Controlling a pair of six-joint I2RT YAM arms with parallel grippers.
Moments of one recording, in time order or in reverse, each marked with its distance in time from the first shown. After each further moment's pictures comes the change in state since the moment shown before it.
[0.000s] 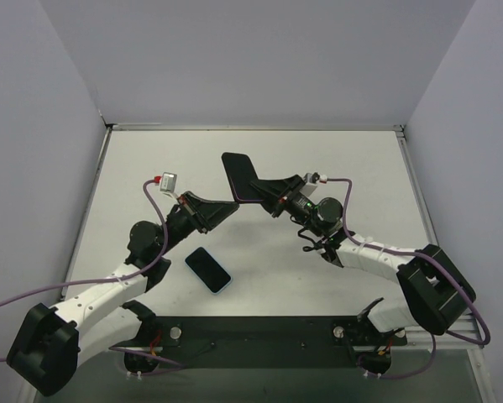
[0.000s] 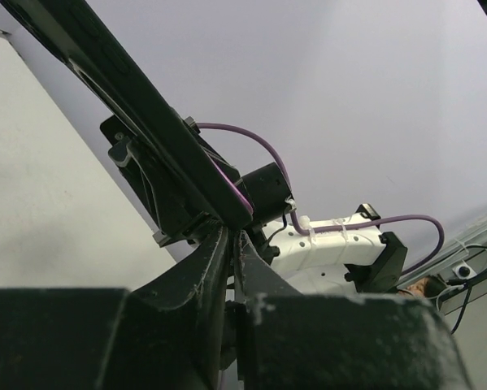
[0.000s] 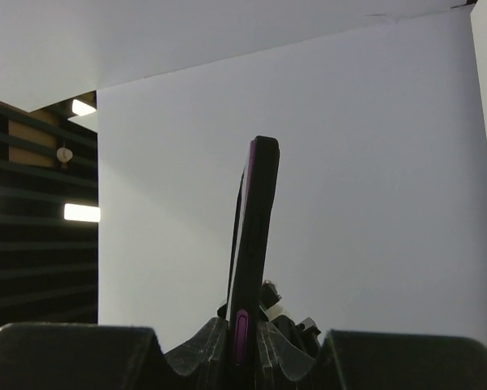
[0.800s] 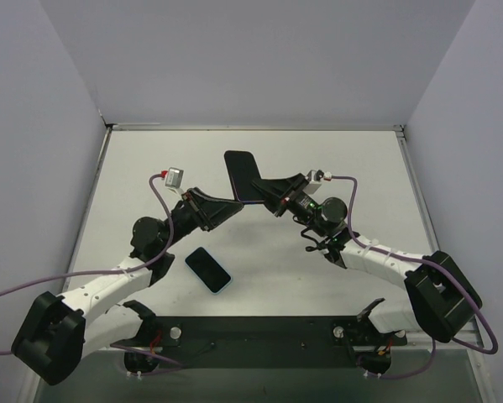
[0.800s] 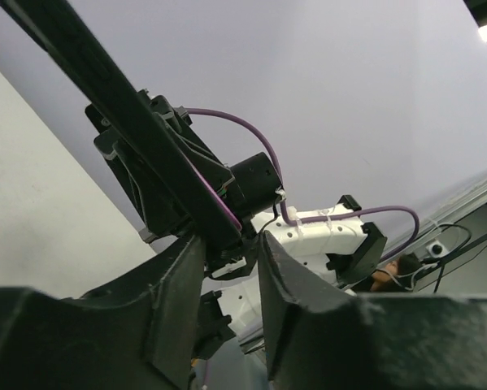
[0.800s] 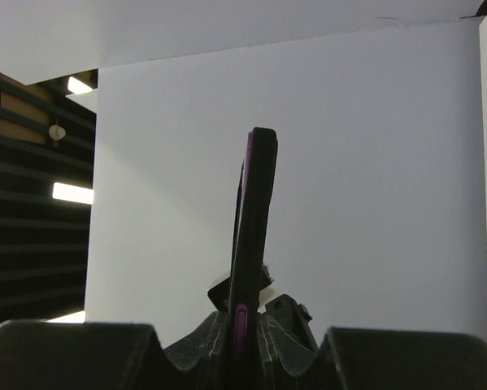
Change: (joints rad) left arm -0.003 0.074 0.039 0.091 0.077 -0.052; right arm -0.009 -0.057 0.000 -0.050 0.000 -0.086
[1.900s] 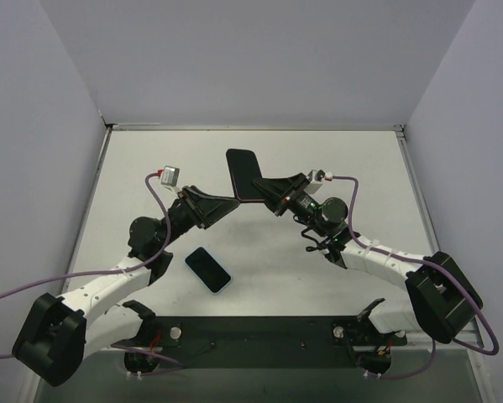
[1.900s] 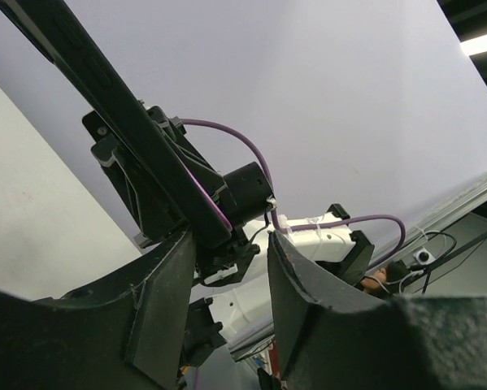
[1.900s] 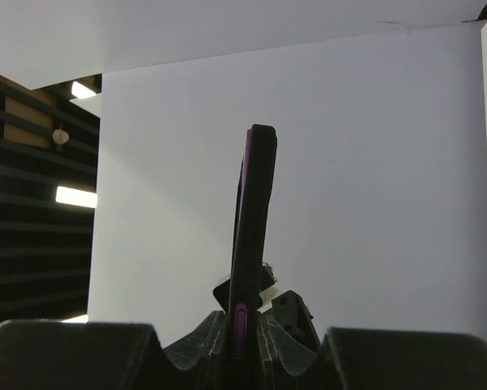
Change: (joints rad) left arm 0.028 0.005 0.000 0.023 0.013 -0.040; right arm 0.003 -0.008 0.000 0.006 0.010 0.010
